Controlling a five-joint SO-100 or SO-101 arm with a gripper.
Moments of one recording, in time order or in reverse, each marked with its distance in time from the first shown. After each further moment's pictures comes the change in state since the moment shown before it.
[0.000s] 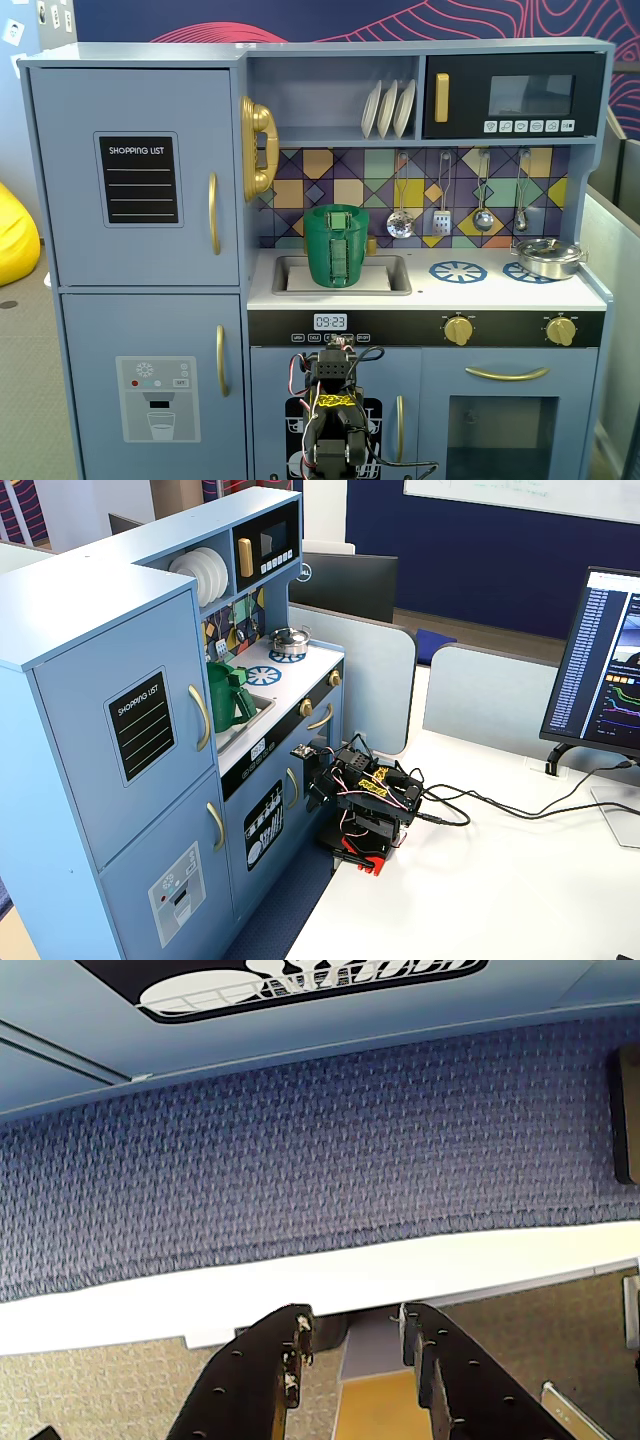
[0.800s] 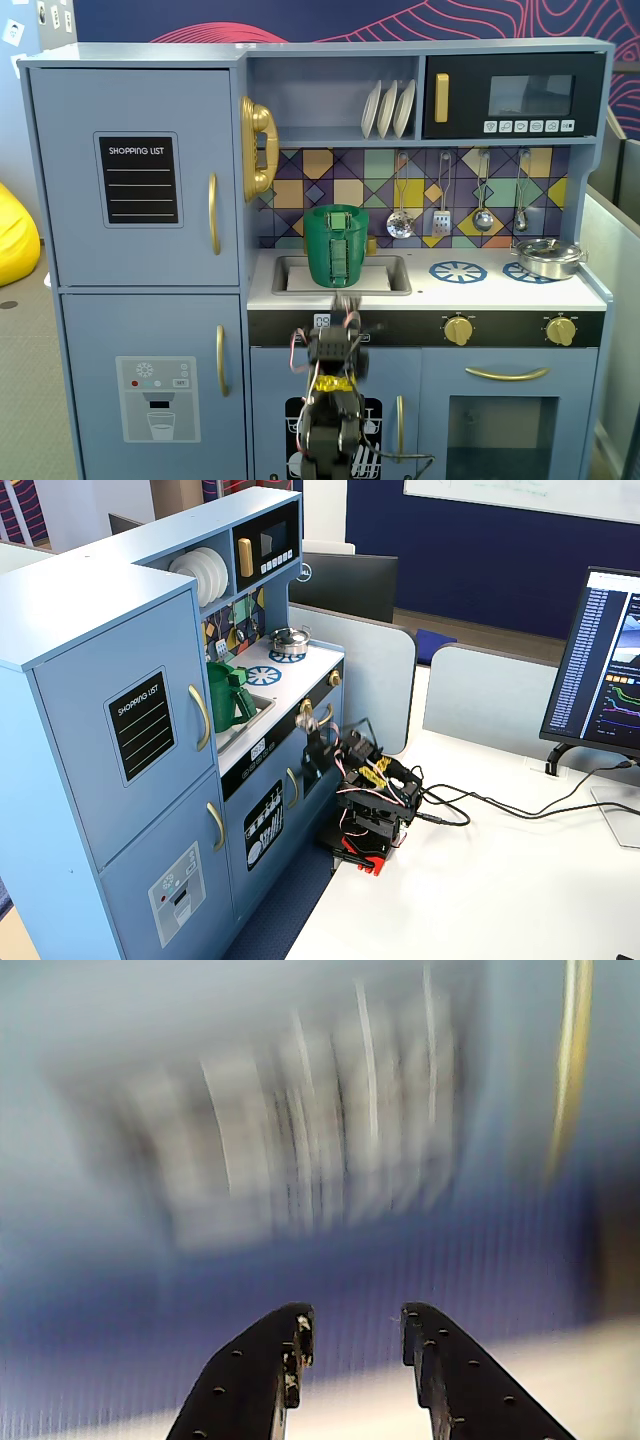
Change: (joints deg) arm 5.0 -8.8 -22.0 -14.2 -4.1
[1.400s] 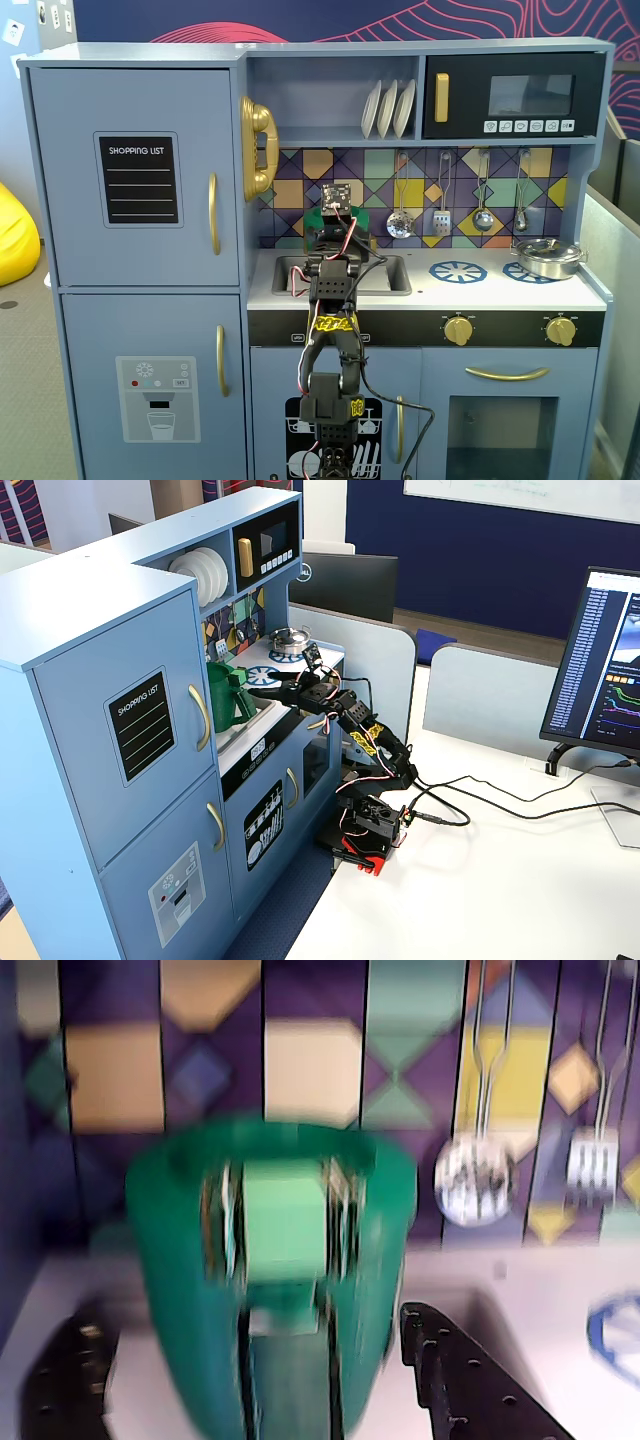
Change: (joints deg) arm 0.2 -27.3 -38.5 -34.8 -5.2
